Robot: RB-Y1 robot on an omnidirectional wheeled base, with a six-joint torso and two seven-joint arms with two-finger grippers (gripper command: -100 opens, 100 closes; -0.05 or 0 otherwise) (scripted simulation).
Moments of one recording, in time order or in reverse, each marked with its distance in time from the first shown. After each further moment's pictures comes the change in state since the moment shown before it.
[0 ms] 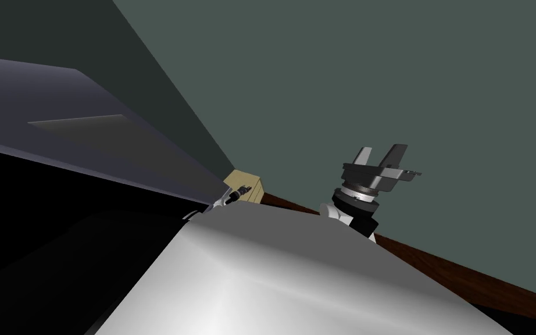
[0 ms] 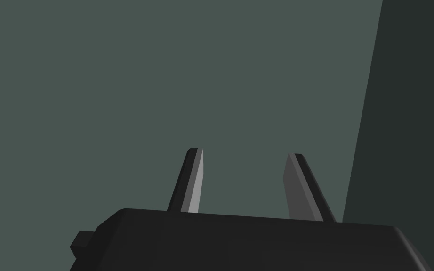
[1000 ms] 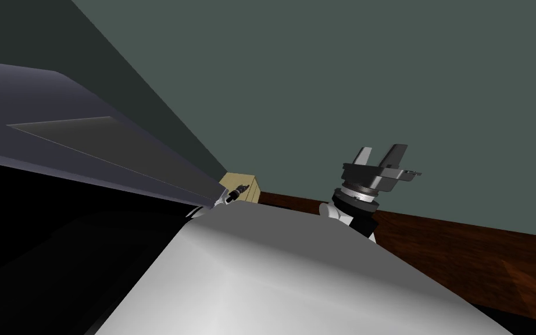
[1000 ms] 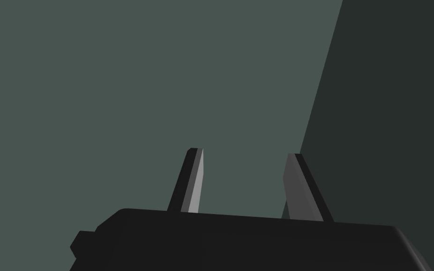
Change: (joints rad) left arm -0.089 -0.047 0.096 0.172 0.060 0.022 -0.041; right arm 0.000 0.000 0.000 0.000 0.000 0.000 0.000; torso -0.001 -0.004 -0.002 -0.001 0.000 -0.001
